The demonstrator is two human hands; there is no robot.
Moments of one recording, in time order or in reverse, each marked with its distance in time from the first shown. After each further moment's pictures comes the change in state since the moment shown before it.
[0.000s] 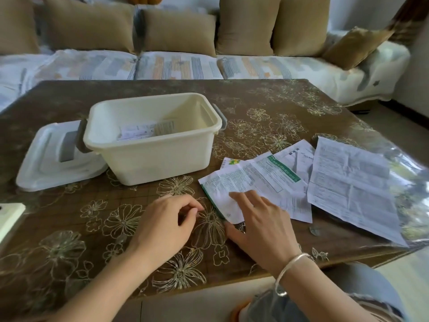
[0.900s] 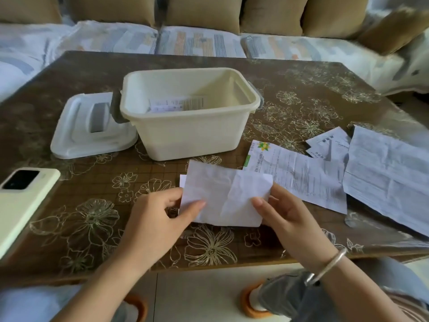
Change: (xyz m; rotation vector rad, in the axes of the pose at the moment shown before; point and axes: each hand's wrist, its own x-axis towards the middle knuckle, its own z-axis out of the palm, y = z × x) left_hand -0.045 -0.029 -0.026 -0.318 0.117 -0.074; right_hand -0.009 -0.024 -0.018 1.383 -0.296 0.239
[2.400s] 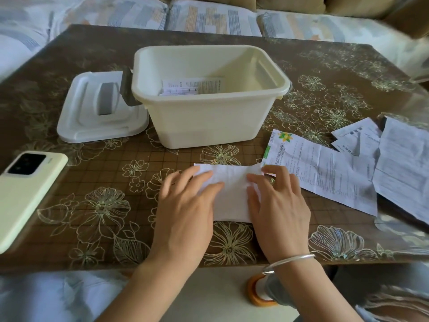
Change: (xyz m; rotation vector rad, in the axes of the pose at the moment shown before) left_hand 0.004 -0.016 0.029 0.686 0.111 0.204; right_hand 0.035 0.034 0.051 -1.228 0.536 -0.191
